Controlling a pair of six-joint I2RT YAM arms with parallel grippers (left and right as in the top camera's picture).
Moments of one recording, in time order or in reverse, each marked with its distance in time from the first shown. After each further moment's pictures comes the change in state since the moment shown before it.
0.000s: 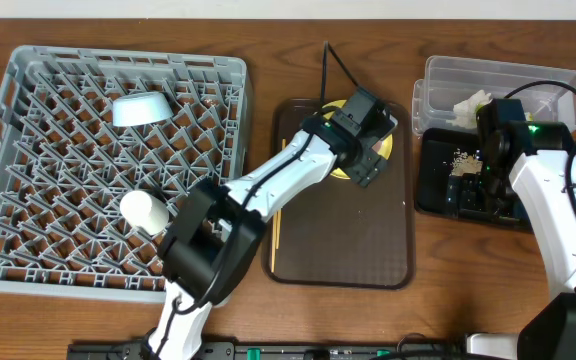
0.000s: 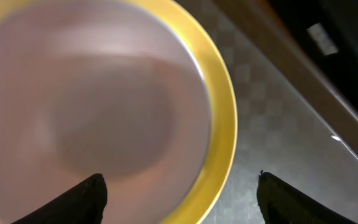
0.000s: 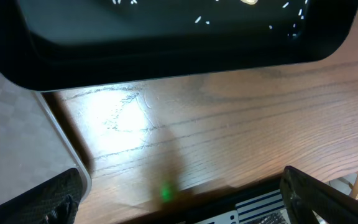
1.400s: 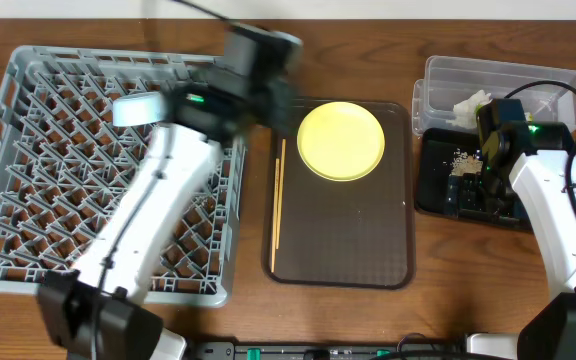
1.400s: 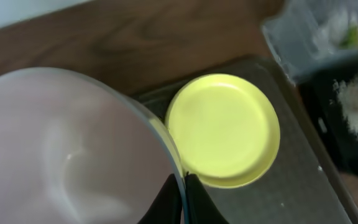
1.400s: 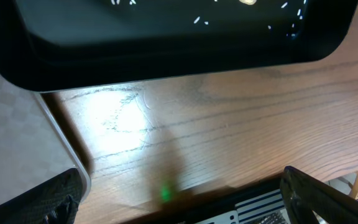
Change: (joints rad) left arm 0.358 -0.467 -0.005 -0.221 0.064 -0.140; right arm 0.000 0.000 0.000 0.000 0.003 0.002
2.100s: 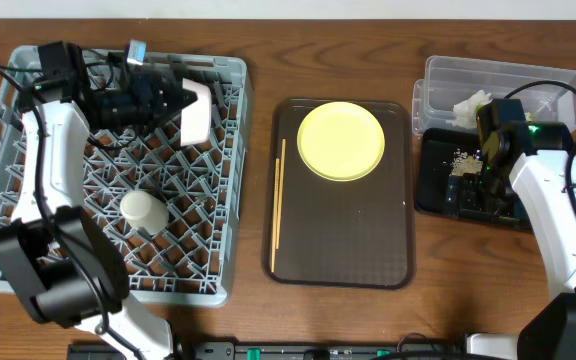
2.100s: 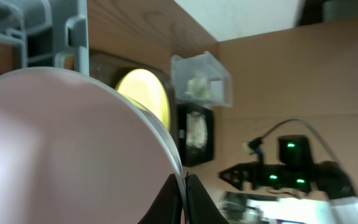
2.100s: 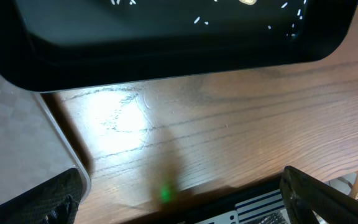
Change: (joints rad) left arm 0.642 0.199 -0.063 -0.141 1.027 -0.023; right arm 0.000 0.000 0.000 0.001 0.000 0.000
